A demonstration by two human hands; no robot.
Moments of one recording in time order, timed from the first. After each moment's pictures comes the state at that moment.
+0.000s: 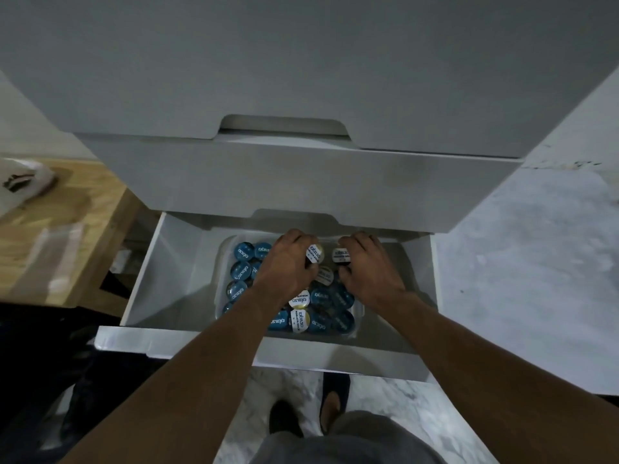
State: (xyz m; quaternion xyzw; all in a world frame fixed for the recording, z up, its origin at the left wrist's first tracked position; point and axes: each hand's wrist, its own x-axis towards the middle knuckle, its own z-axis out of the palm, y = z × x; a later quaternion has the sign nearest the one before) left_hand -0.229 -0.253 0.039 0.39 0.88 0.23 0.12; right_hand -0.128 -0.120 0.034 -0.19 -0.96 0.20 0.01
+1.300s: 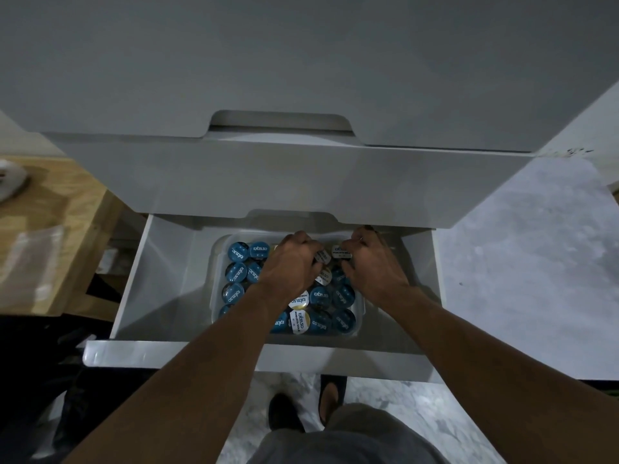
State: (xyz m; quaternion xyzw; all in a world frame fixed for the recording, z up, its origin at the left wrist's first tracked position) left_hand -0.237 -0.241 0.023 0.45 0.87 0.16 0.13; right_hand -0.131 -0.110 0.025 -0.23 -0.95 0.19 -0.03
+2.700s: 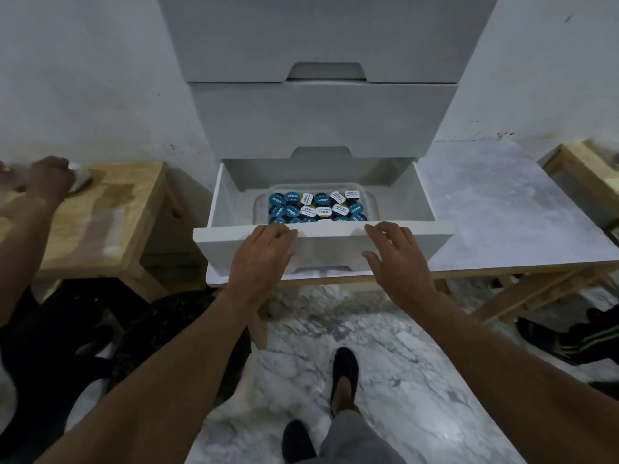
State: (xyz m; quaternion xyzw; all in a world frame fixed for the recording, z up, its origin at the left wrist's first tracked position) left_hand -0.156 -0.463 0.055 0.54 0.80 0.20 -0.17; right_hand 0.021 -0.282 0.054 -0.21 -0.95 0.02 0.25
